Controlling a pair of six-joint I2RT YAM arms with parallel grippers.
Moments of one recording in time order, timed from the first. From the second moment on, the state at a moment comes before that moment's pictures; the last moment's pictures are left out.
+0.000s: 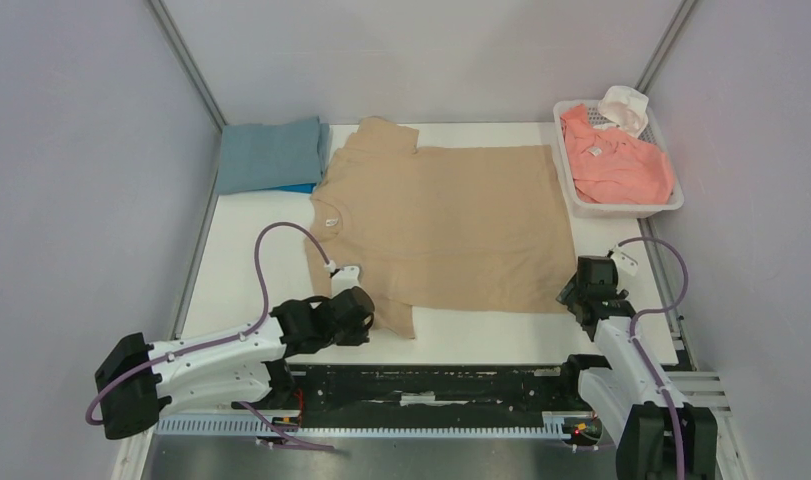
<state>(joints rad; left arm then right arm) -1.06 0.94 0.49 -0.59 -0.31 -0.96 -0.05 0.86 0.32 -0.43 0.35 0.55</state>
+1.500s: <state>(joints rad) -0.79 1.01 0.73 -0.56 -0.02 -0.89 -0.06 0.85 0.39 -0.45 0.11 0.53</state>
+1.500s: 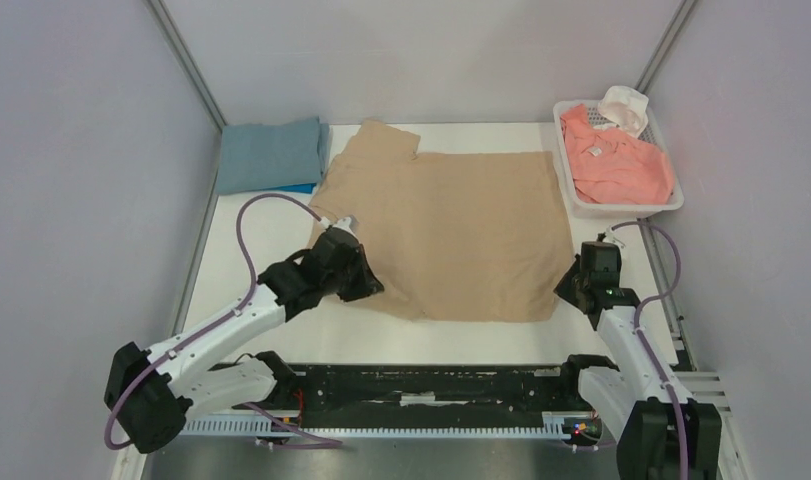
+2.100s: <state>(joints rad) -0.40 1.30 1.03 -0.35 0.03 -0.63 -0.03 1.29 0.82 -0.36 0.11 0.48</state>
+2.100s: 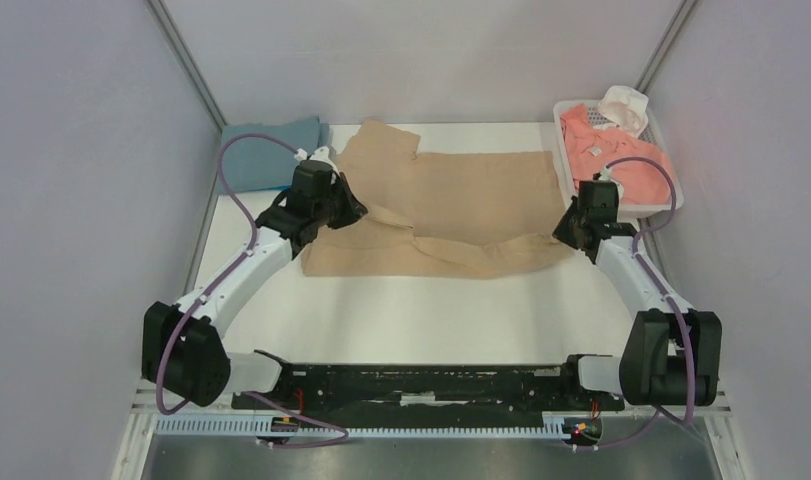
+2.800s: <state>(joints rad) -0.26 1.75 1.31 -0.31 0.12 -0.49 -0.02 1.43 0.86 -0.19 0.18 0.47</state>
